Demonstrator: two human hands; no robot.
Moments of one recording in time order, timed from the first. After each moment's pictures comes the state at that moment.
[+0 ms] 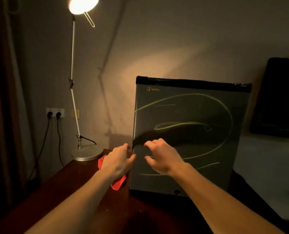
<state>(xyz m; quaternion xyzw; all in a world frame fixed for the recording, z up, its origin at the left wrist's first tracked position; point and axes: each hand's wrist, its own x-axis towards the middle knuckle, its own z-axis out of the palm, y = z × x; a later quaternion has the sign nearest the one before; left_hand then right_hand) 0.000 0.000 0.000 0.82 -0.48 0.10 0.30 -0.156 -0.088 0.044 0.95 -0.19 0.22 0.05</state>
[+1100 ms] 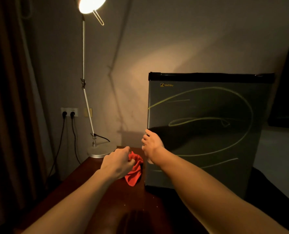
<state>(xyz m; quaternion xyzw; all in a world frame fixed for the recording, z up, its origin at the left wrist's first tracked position) 0.030 0.040 -0.002 0.85 -0.48 0.13 0.20 -0.047 -0.079 0.045 0.81 -0.17 -0.15 0.54</state>
